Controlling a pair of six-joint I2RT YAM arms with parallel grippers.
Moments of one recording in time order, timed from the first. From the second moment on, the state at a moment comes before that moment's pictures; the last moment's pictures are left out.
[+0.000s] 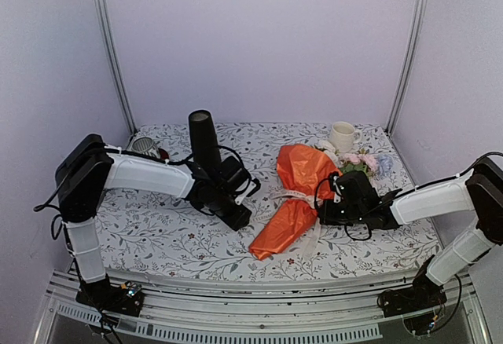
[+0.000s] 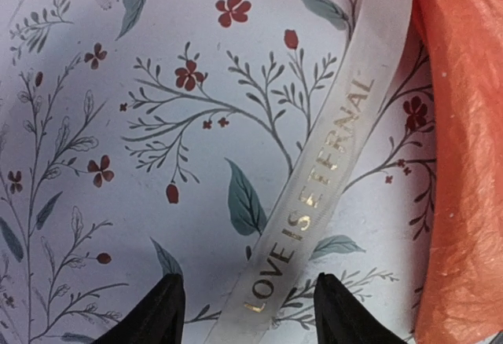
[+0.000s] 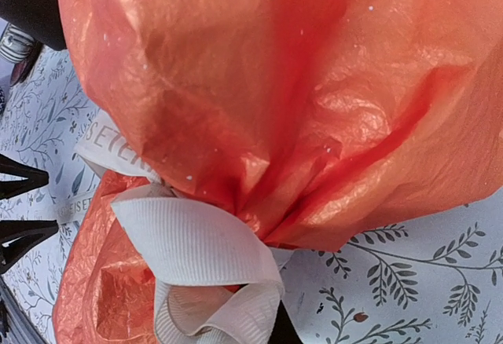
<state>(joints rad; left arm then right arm) -0.90 1.91 1.18 -0.37 -0.06 -0.12 0.73 1.50 0.58 0.13 0.07 0.67</state>
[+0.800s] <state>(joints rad) -0.94 2.12 1.56 -0.86 -0.10 -0.12 0.73 1.51 0.59 0.12 0.07 0.67</state>
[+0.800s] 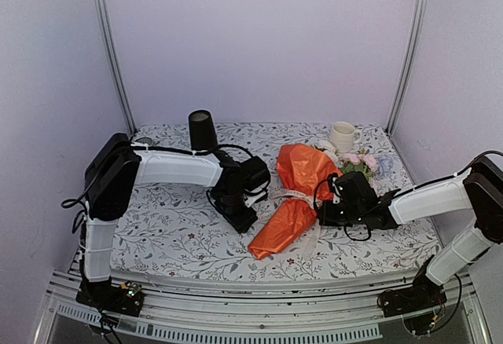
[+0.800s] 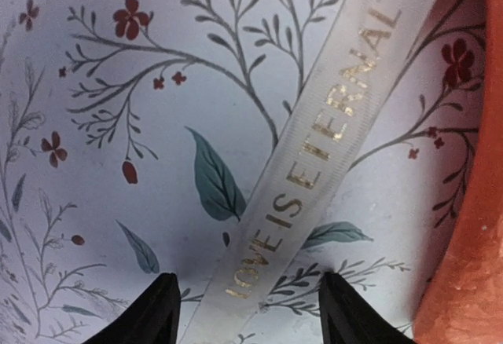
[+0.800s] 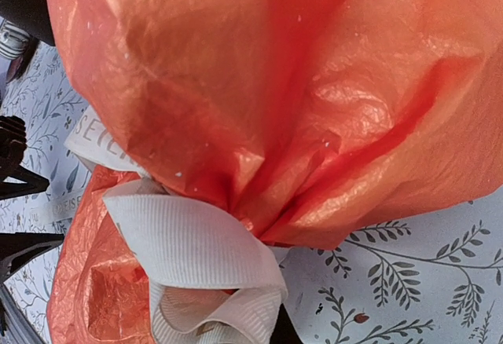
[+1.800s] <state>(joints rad) -0.89 2.14 1.56 -0.85 0.00 -0.04 0.73 1.51 0.57 0.15 0.03 0.67</state>
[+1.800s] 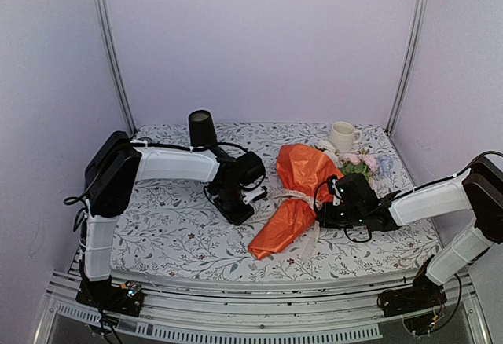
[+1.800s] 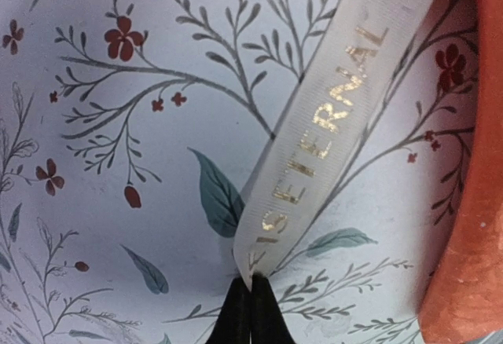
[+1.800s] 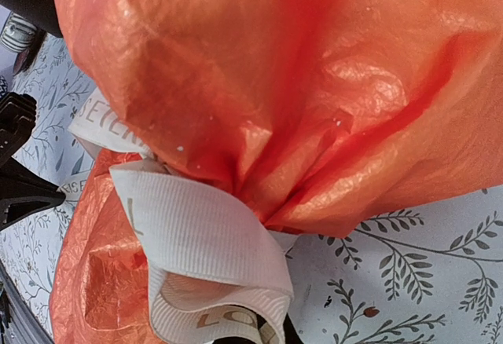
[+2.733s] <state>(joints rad) -0.87 1.71 1.28 -0.51 -0.21 -0.20 0.73 1.31 0.44 0.13 0.19 0.79</state>
